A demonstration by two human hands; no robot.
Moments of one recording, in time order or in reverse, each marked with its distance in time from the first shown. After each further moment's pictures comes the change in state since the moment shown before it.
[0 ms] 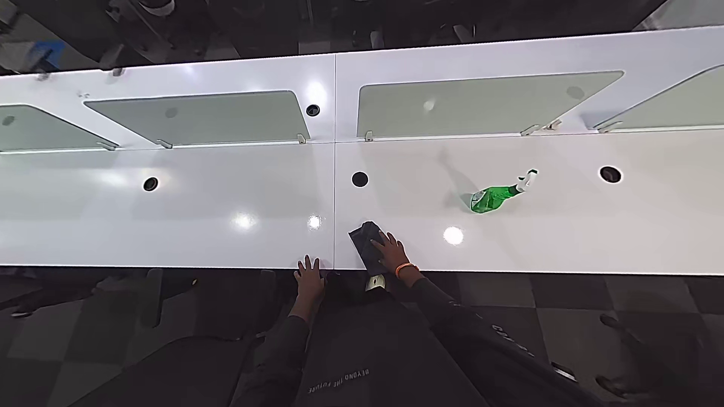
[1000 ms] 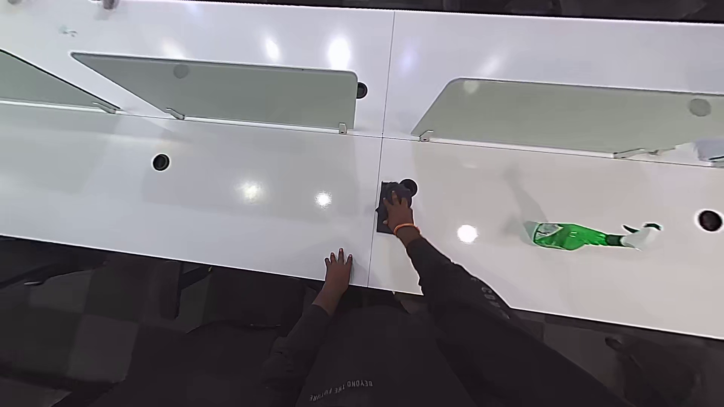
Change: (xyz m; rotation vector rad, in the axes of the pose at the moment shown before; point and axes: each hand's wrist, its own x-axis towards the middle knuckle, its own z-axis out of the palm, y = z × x) left_hand 0.093 -0.026 -0.059 0.114 -0.228 0.245; right_hand 0.229 -0.115 -0.097 -0.135 0.061 0.170
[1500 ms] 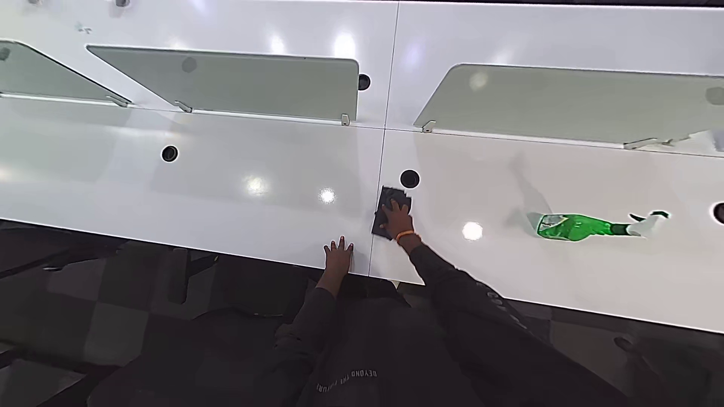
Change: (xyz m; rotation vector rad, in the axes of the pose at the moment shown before) left_hand 0.002 0.000 -0.007 0.003 -0.011 -0.050; right_hand -0.050 0.000 0.032 0.086 -0.019 -0.061
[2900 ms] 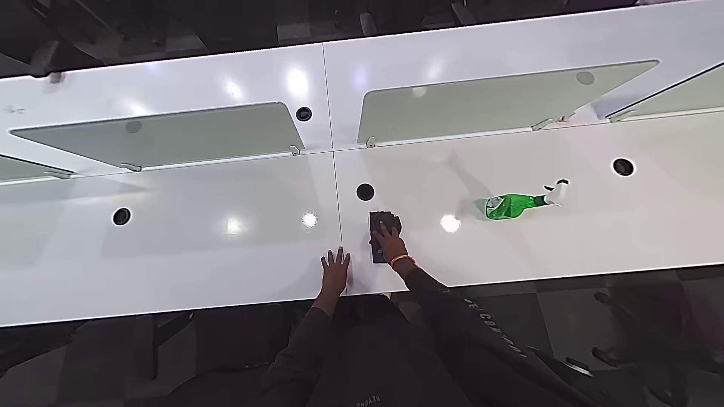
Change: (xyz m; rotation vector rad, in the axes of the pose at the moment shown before) left_hand 0.032 0.081 -0.001 0.129 0.151 0.163; right_hand -0.055 0.095 0.021 -0.040 -0.063 0.099
